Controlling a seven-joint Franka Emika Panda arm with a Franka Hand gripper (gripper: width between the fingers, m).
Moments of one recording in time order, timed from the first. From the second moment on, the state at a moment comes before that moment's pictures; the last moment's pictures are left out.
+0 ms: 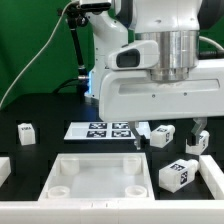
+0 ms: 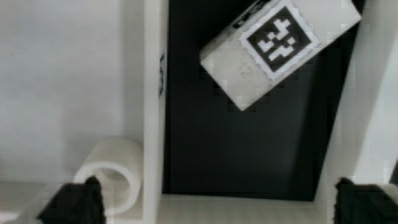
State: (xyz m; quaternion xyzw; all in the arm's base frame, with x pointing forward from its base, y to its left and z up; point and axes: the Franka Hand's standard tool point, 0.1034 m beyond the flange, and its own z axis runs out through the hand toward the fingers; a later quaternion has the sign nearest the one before) arm 0.620 0.096 0.082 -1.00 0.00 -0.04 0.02
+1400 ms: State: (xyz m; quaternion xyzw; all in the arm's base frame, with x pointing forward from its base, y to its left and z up) arm 0.614 0.076 0.075 -0.91 0.36 0.14 0.13
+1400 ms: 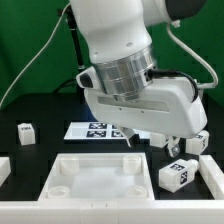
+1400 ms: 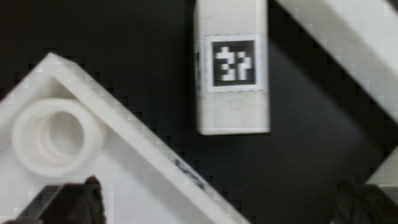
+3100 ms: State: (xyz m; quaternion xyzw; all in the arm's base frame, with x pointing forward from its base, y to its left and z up) arm 0.598 0.125 0.036 -0.86 0.30 0.38 0.15
